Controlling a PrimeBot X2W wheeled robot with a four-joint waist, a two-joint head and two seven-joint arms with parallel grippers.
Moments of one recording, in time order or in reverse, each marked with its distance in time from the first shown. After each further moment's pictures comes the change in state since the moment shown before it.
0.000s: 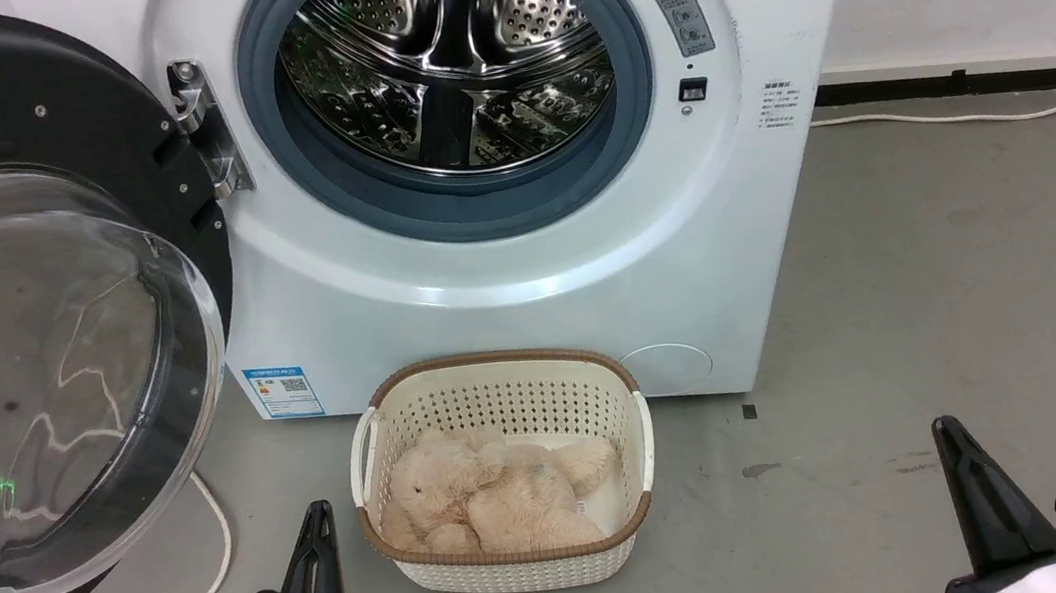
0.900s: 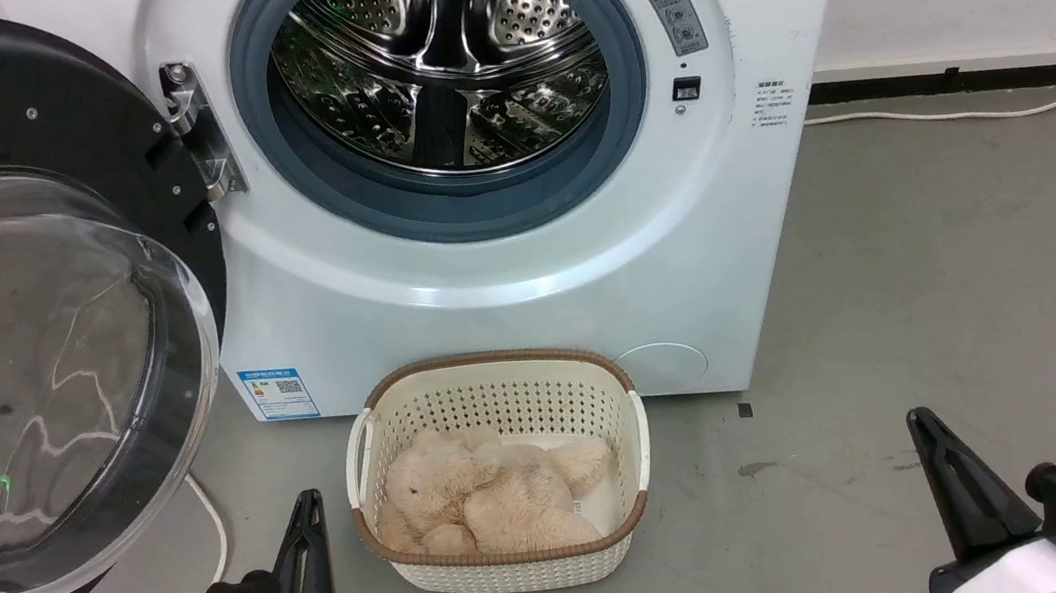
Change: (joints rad) left arm -0.022 -0.026 0.053 -0.001 0.048 -0.042 0.057; right arm -0.037 0.000 0.010 0.008 -0.032 0.000 0.057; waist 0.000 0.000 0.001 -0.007
